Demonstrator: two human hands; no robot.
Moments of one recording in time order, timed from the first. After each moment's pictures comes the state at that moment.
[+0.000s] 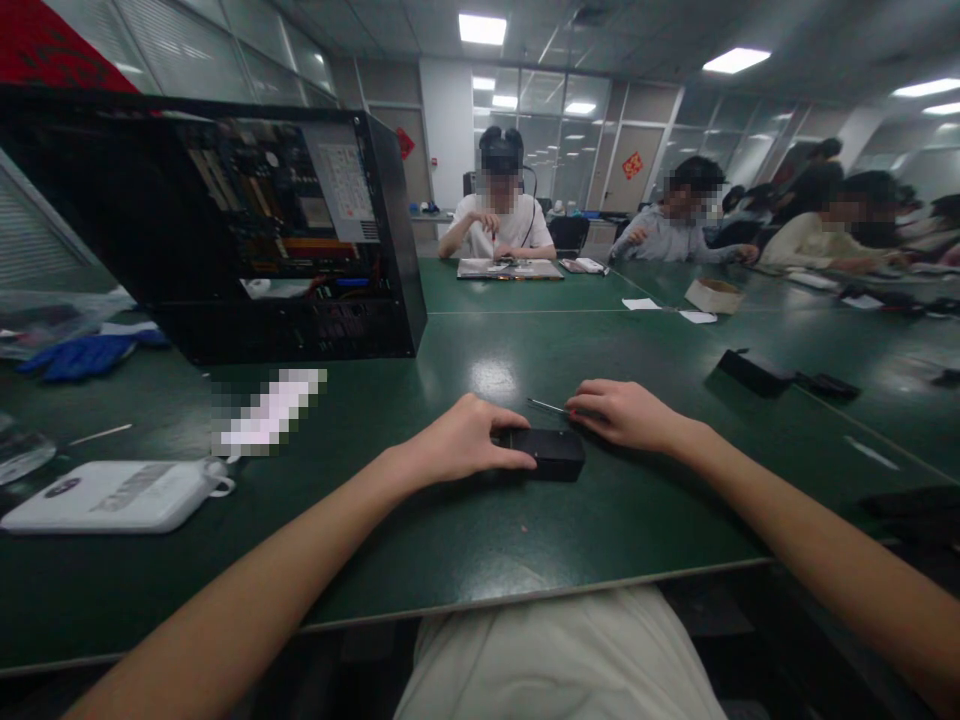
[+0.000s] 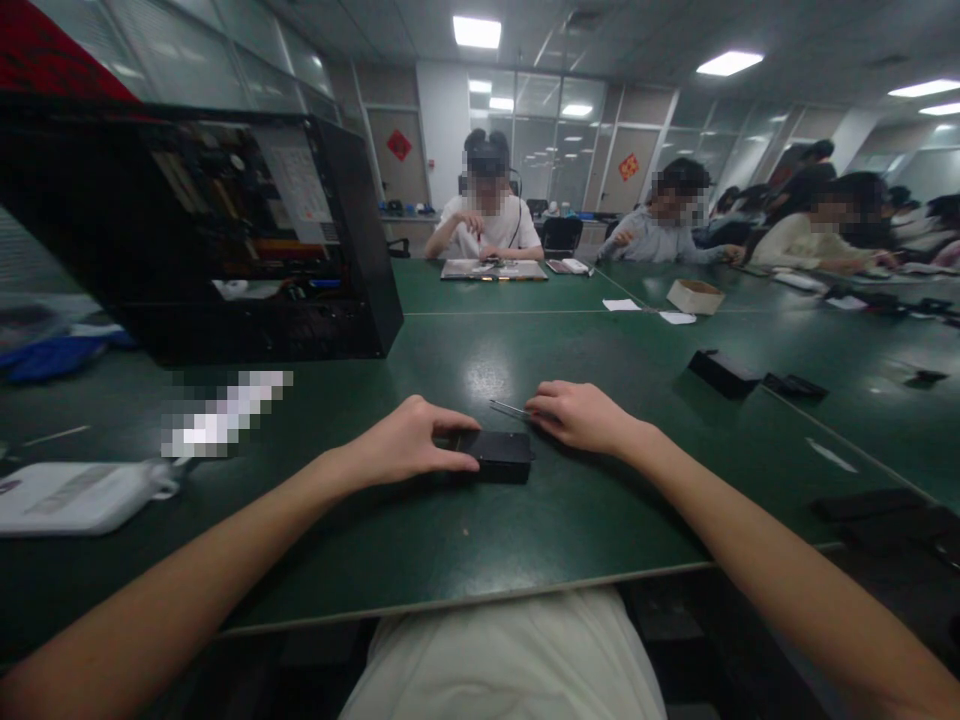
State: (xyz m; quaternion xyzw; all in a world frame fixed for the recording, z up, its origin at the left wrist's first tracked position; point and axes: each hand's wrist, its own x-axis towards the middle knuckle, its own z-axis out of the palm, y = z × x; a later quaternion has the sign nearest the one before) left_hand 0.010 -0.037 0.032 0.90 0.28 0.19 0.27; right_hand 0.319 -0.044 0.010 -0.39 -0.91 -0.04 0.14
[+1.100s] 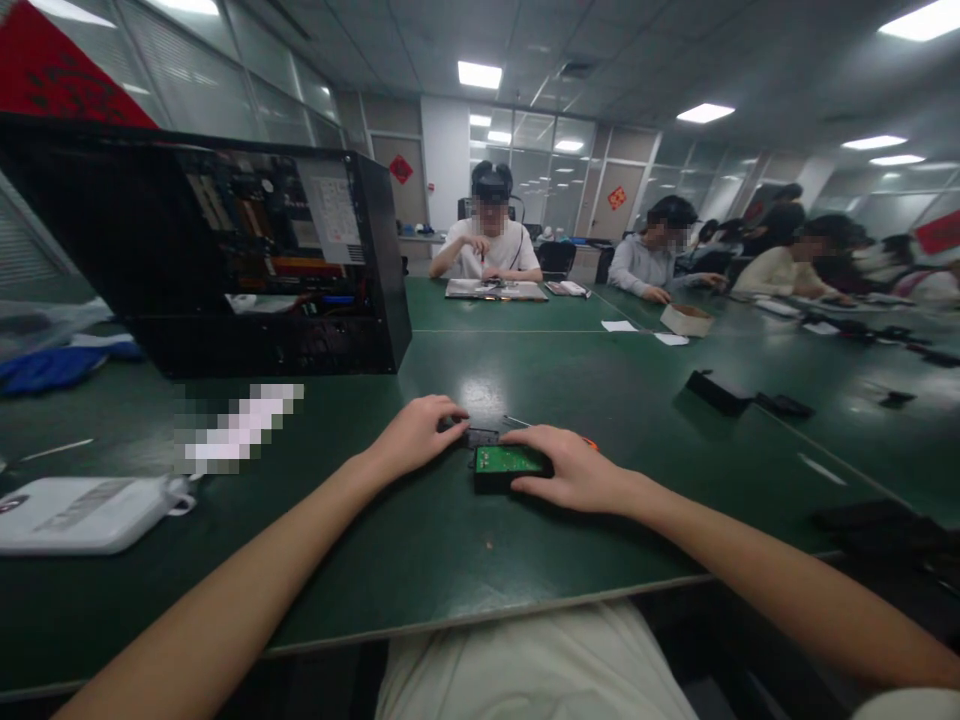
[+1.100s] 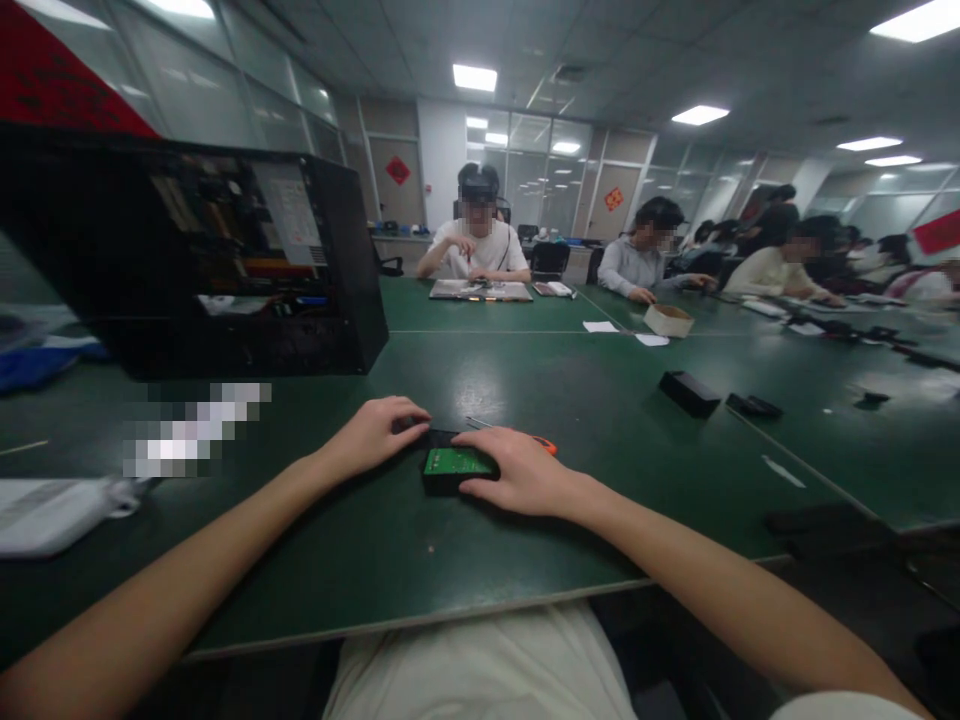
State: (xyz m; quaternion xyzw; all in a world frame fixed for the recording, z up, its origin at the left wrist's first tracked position) left_hand -0.008 0.013 -0.005 0.90 0.36 0.26 0.08; right_hand 0.266 -0.084 0.002 -0.38 -0.88 0.11 0.26
